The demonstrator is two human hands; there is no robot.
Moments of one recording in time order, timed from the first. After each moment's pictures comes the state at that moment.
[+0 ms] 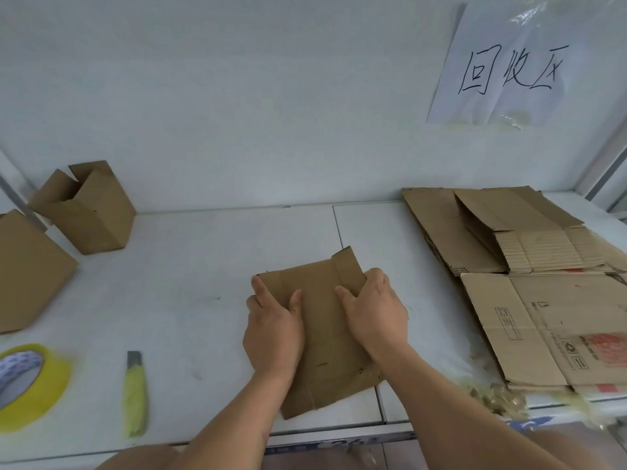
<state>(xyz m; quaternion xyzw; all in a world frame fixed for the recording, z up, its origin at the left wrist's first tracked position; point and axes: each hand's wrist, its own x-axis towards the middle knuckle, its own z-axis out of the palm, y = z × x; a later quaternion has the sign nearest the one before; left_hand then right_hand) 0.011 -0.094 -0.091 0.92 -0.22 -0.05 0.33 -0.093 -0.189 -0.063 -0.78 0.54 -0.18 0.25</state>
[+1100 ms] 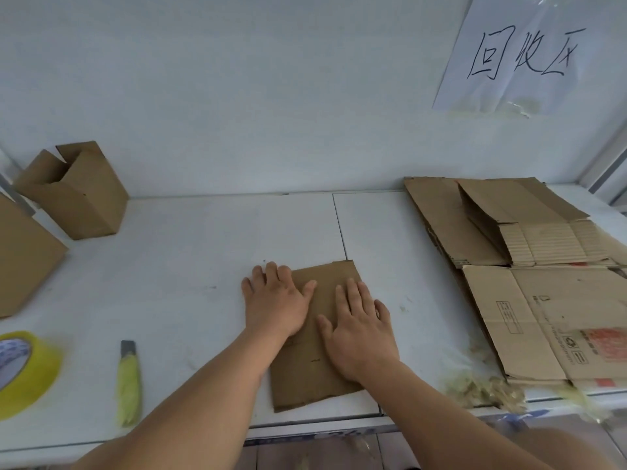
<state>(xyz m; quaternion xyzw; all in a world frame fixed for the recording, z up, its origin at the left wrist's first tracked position) 0.049 -0.125 -0.111 0.91 -0.40 -0.05 0.06 -0.099 -0.168 -0.103 -0.90 0.42 0.02 0.13</state>
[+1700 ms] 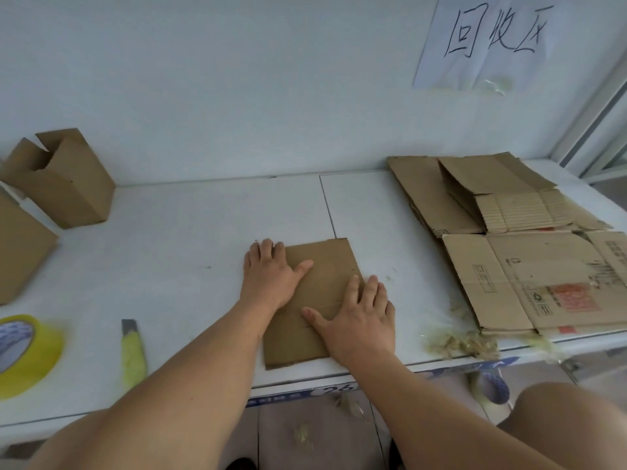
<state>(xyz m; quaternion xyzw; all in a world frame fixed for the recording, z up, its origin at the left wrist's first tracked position) 0.058 -0.124 -0.111 0.88 -0.45 -0.08 0.09 -0.120 -0.126 -0.095 -0.83 0.54 0.04 0.14</state>
